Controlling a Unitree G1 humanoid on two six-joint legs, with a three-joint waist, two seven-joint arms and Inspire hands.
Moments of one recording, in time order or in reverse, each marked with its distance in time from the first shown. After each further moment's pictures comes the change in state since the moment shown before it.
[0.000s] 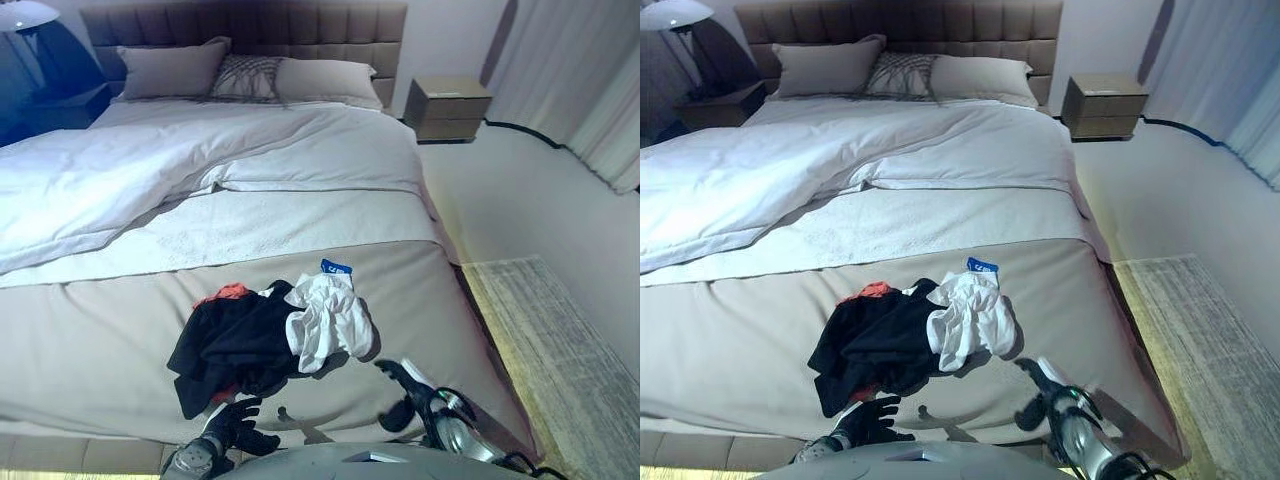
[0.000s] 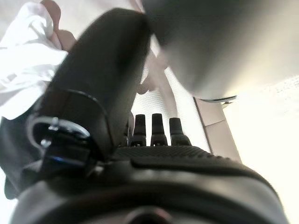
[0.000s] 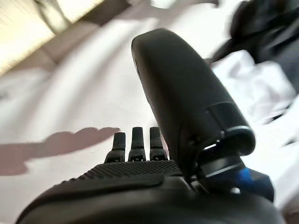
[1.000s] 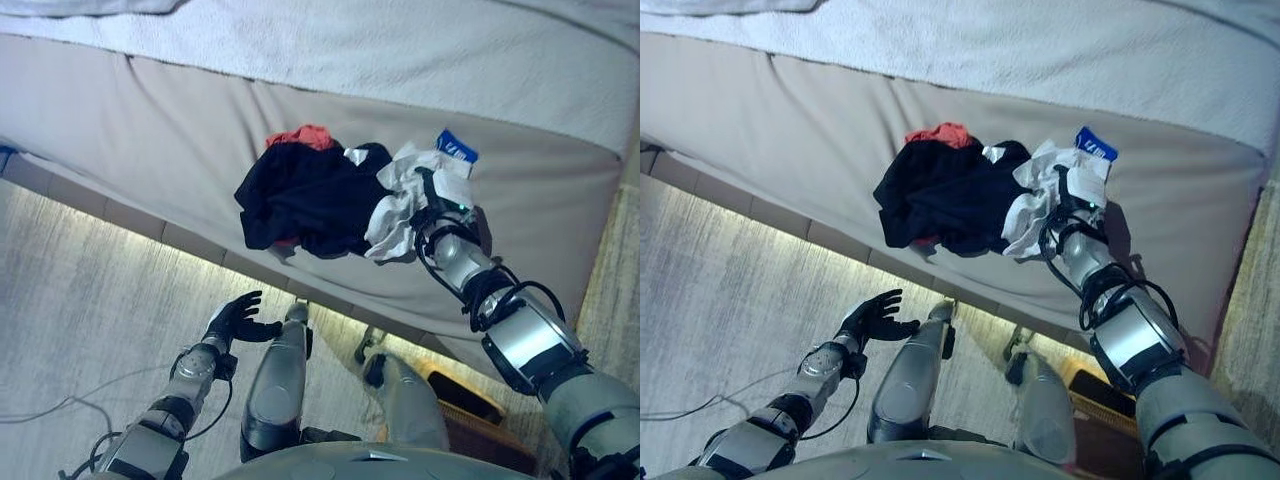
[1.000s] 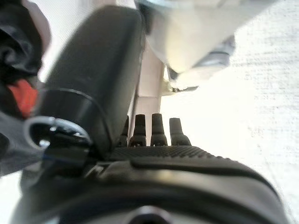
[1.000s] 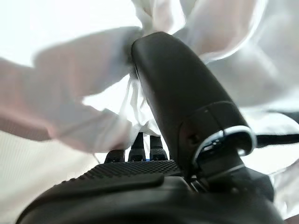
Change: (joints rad) left arm -0.302 0.062 -0.013 -0.034 -0.168 -0.065 0.020; right arm -0.844 -0.113 0.007 0.260 0.055 0.288 -0.262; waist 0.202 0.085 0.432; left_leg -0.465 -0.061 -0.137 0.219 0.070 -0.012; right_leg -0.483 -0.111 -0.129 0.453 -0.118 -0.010
